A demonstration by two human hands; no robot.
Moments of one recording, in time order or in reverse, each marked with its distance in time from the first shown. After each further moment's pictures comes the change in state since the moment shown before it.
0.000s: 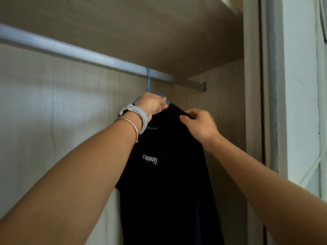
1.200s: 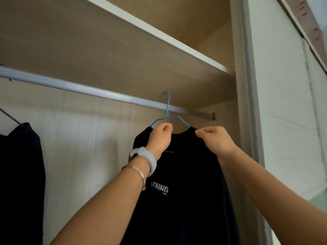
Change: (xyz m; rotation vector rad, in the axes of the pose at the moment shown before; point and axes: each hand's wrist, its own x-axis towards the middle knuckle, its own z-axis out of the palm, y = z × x) left_hand -0.115 0.044 -0.048 0.244 0.119 0.209; right_hand -0.063 -0.088 -0.035 0.174 -0.043 0.006
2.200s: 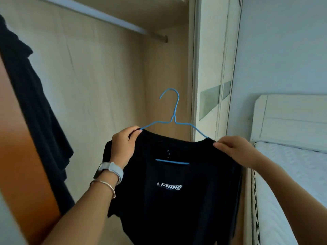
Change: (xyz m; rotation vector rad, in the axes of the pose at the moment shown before) left_hand -0.349 -0.054 -0.213 0.123 -0.167 0.104; right_hand -0.462 -0.073 -0.035 -0.820 -0.136 0.338
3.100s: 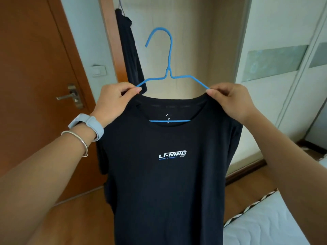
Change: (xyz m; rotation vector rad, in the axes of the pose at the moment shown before) left_hand -0.252 0.286 -0.144 0.478 0.019 -0.154; right_hand -0.187 -0.001 -0.105 0.482 -0.059 -0.407
